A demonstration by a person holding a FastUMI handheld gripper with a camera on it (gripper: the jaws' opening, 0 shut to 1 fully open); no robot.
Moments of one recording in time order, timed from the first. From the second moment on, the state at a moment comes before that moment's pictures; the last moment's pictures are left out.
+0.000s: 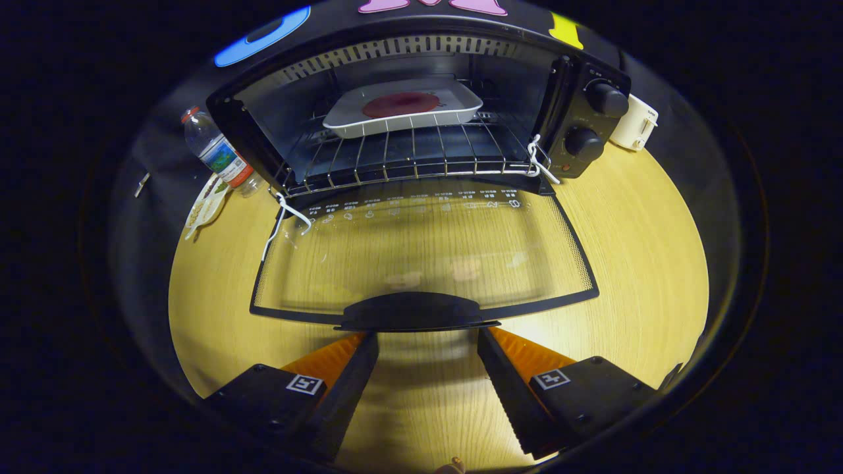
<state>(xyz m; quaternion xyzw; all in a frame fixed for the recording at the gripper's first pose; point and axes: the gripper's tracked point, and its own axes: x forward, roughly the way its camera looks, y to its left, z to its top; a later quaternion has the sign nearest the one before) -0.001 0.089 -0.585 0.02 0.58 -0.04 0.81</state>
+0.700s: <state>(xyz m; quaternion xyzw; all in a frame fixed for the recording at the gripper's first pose) 0.017 0.097 -0.506 0.05 0.49 -0.02 0.87</state>
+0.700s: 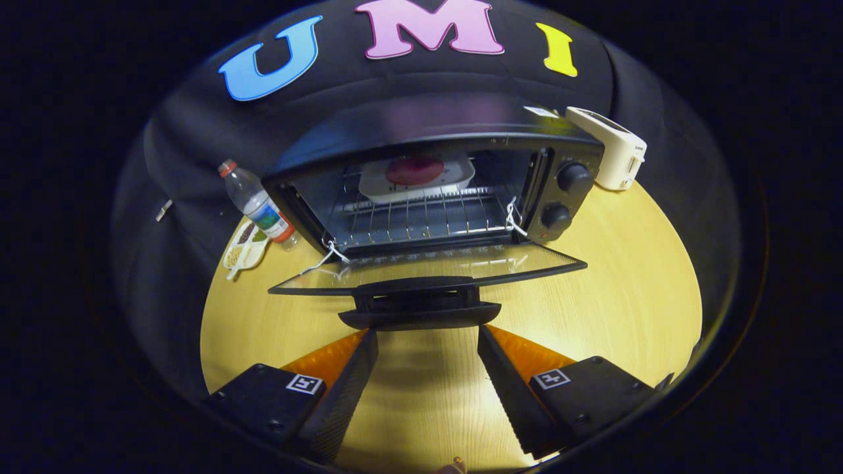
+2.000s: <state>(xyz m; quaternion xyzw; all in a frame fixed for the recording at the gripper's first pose) 0.082 -0.025 -0.144 -0.01 0.10 -0.05 0.99</state>
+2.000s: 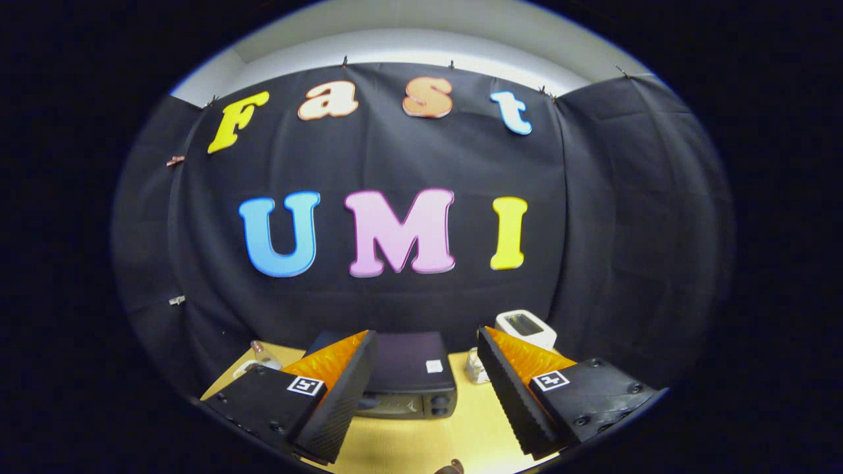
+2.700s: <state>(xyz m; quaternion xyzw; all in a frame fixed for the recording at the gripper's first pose) 0.064 -0.053 -0.053 -0.02 0.03 -0.06 1.00</state>
